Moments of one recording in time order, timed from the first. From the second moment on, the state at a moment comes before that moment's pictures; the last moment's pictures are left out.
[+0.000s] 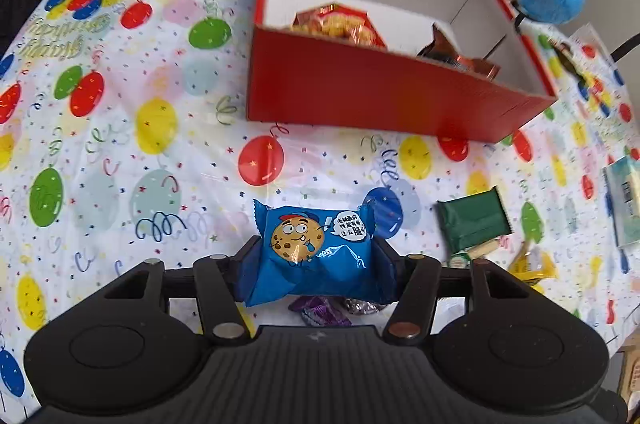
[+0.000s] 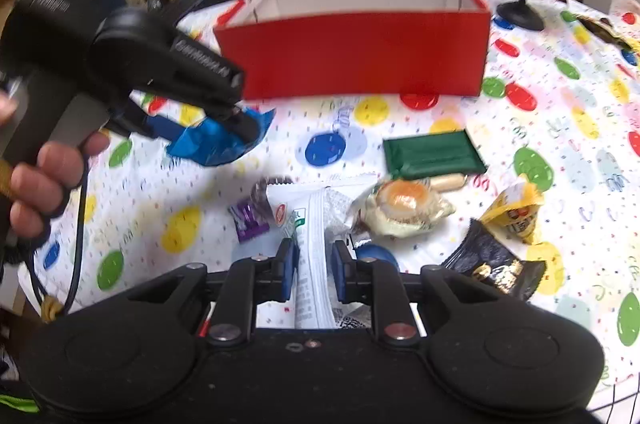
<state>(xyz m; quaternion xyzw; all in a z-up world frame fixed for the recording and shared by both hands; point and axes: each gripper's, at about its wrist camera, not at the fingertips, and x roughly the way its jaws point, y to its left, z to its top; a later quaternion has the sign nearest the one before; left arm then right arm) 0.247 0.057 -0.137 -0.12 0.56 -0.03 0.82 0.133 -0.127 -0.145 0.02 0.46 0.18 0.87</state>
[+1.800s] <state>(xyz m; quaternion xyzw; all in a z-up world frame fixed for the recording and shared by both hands) 0.239 0.089 -0.078 -0.11 0.50 0.00 0.86 0.233 -0.087 -0.170 0.03 0.51 0.18 0.84</state>
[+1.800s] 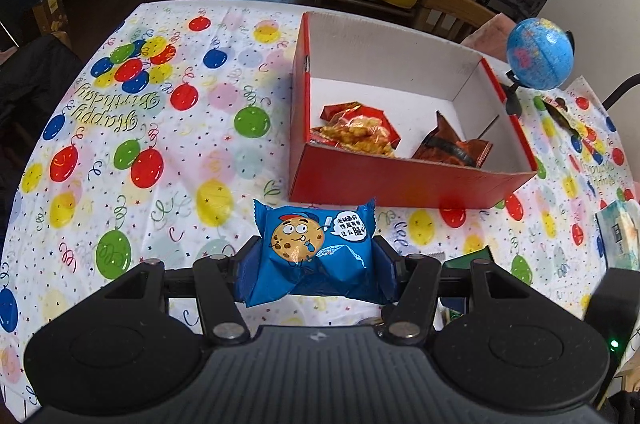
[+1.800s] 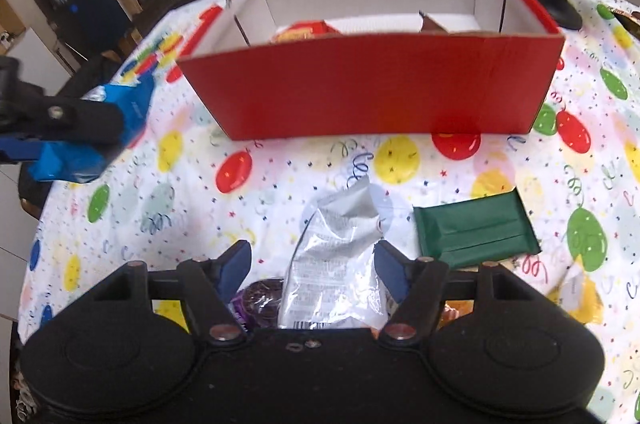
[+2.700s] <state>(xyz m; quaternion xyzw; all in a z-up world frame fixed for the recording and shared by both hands) 0.223 0.079 -0.072 -0.11 0.49 0.00 0.87 0.216 -0.108 -0.131 0.04 0.47 0.16 0.87</state>
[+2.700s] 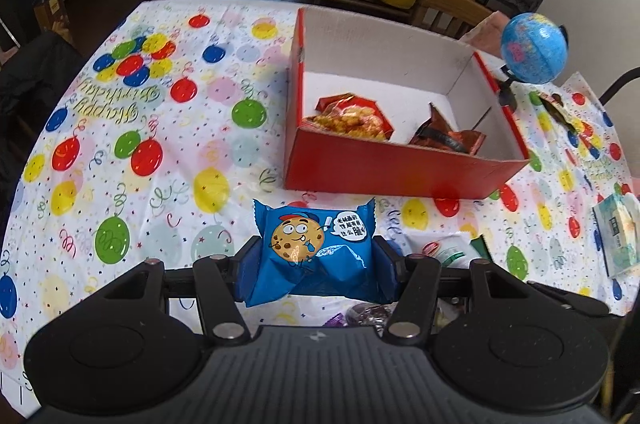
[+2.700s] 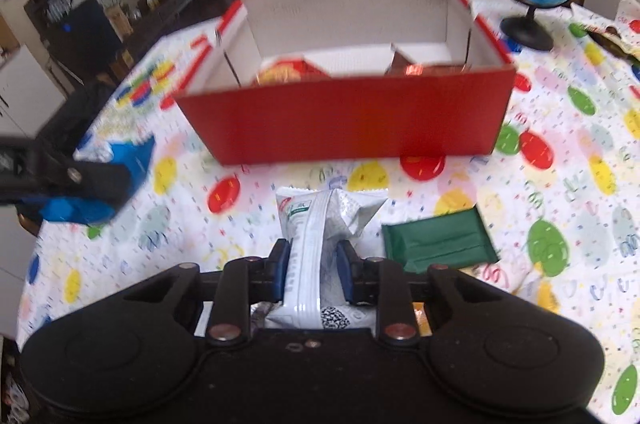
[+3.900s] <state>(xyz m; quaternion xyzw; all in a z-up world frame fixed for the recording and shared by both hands) 0.335 0.026 -0.030 -0.03 0.42 0.01 0.91 0.319 -0.129 -0.042 0.04 0.37 0.18 0.91</state>
